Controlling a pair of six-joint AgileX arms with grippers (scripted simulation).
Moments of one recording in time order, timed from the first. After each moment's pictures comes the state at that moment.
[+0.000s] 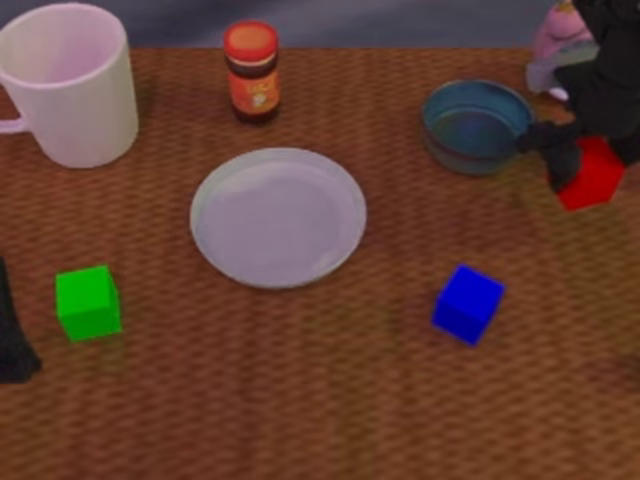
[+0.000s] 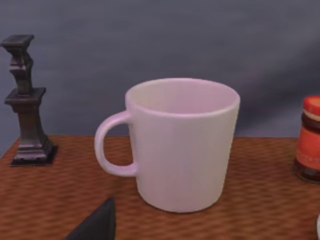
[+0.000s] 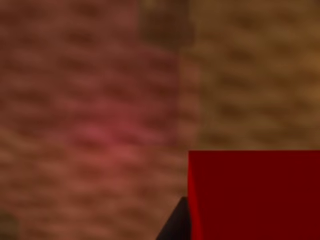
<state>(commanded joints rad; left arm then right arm) 0.00 0.00 0.00 0.00 0.00 0.00 0.15 2.33 1.99 -1.21 0.00 -0.13</state>
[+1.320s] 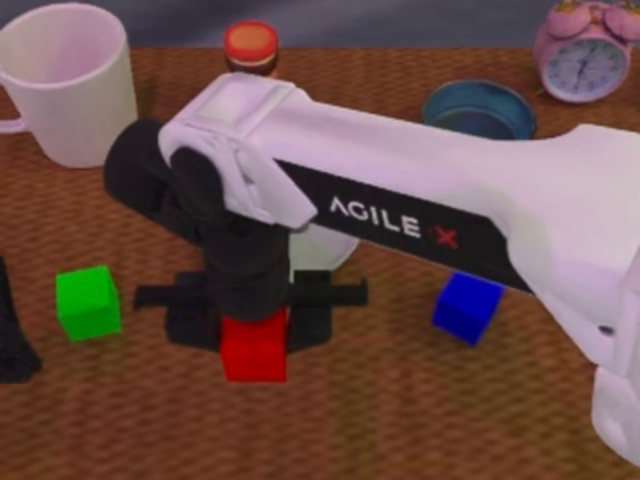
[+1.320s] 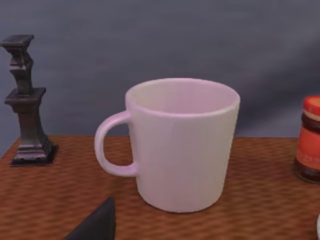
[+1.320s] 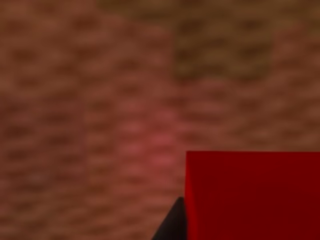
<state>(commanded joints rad) 0.00 0.00 0.00 0.00 0.00 0.00 0.97 2.35 2.09 -1.31 0.02 0.99</state>
